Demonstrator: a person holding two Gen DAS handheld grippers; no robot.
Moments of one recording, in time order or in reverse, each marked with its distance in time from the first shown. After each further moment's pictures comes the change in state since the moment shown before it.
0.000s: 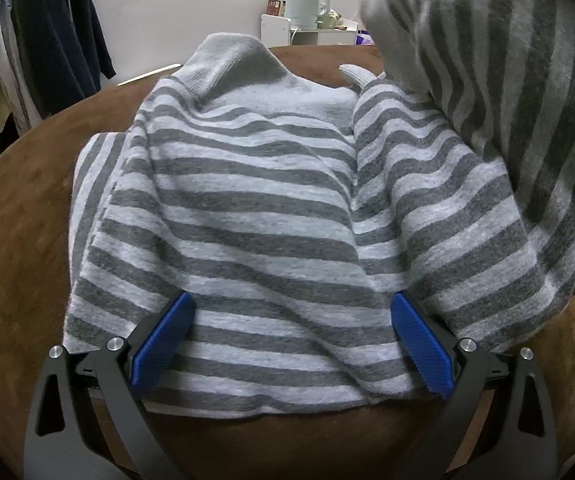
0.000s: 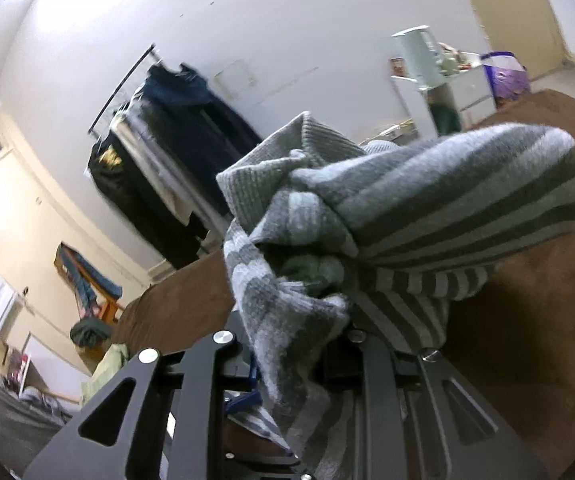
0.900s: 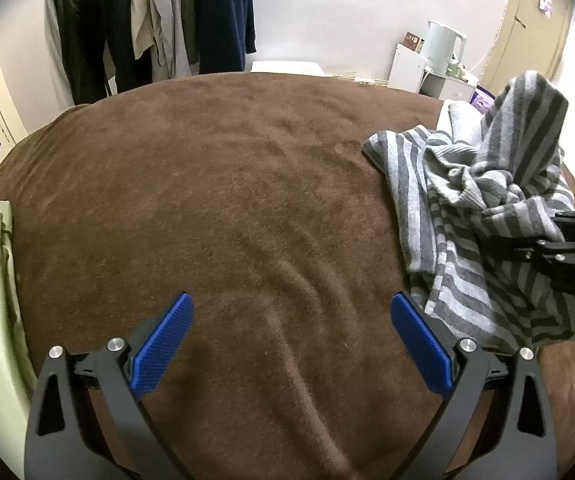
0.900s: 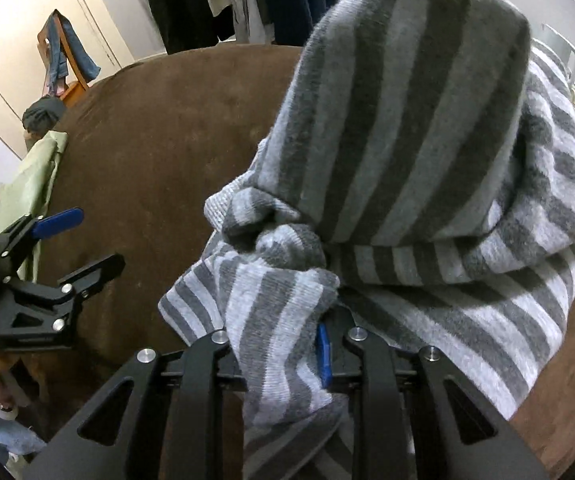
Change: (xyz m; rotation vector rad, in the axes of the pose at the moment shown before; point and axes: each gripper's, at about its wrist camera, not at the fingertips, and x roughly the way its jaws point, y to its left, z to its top) left arm -0.092 0.159 -0.057 -0.310 -0.039 0.213; right arm 0.166 0.100 -0.091 -0.508 0.579 -0.166
